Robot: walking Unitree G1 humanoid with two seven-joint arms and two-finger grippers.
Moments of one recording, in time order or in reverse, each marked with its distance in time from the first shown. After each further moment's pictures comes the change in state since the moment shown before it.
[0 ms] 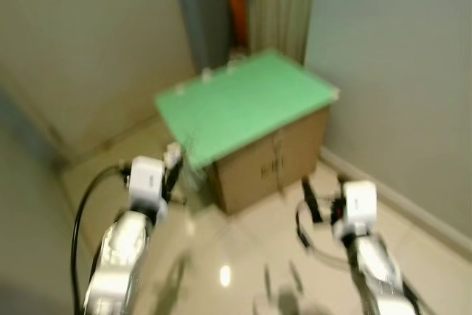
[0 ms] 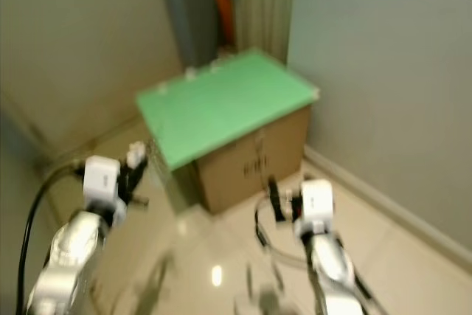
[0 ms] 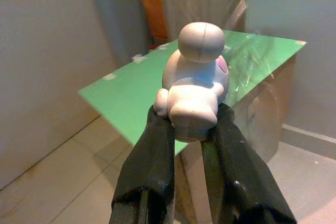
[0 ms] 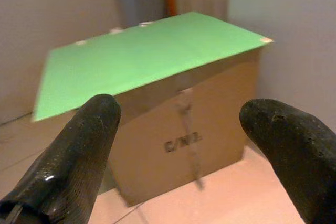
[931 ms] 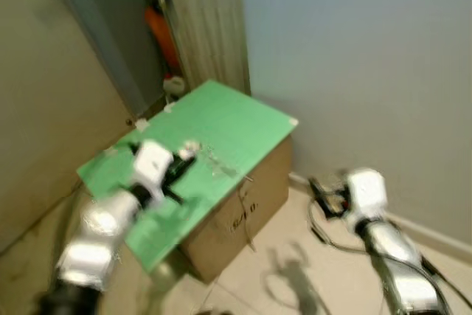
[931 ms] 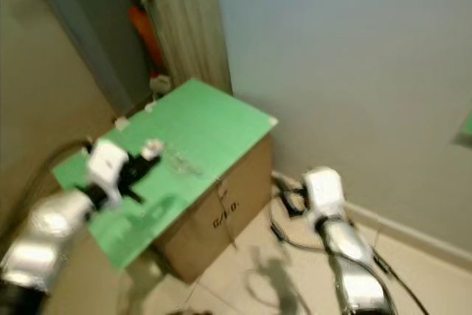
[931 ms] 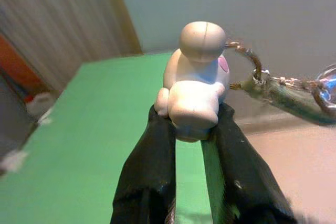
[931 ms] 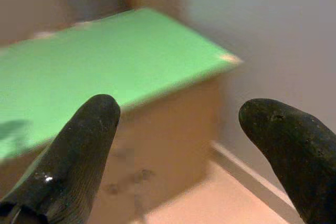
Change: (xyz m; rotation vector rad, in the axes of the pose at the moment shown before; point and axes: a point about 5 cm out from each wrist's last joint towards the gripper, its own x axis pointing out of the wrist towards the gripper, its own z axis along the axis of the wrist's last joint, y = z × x) left arm 0.014 0.033 0.027 0.180 0.109 -0.339; right arm 0.024 -0.006 0.015 -0.076 0.097 0.255
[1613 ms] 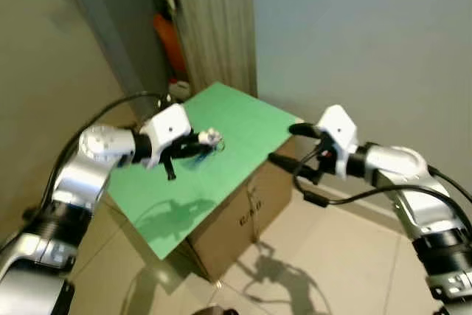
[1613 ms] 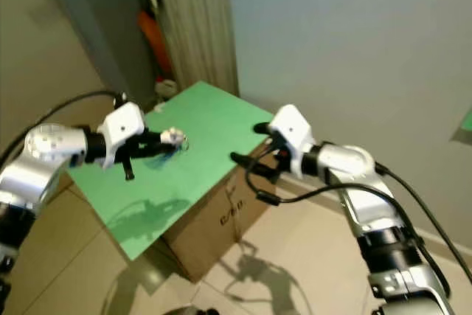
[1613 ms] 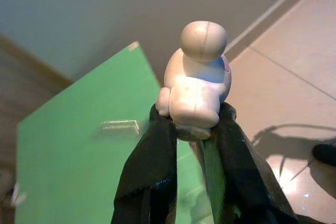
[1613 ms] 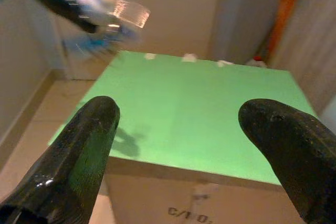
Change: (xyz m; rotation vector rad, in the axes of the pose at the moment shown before) left arm 0.034 0.023 0.076 0.336 0.060 -0.493; right arm 0.028 0.005 0.116 -0.252 -0.009 0.593
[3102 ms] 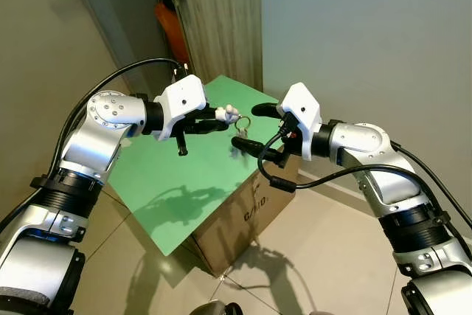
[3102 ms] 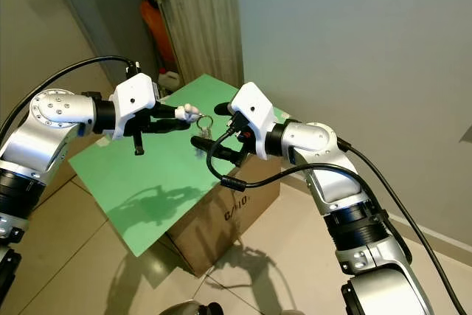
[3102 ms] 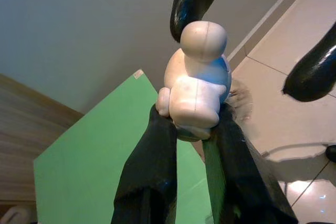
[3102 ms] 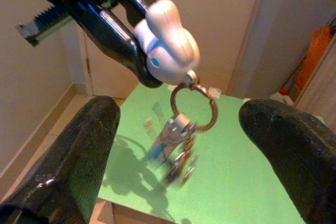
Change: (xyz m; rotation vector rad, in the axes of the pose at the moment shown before) left arm 0.005 0.018 0.048 0.136 -0.075 -0.041; right arm 0.038 0.009 0.041 -0.061 -0.081 0.051
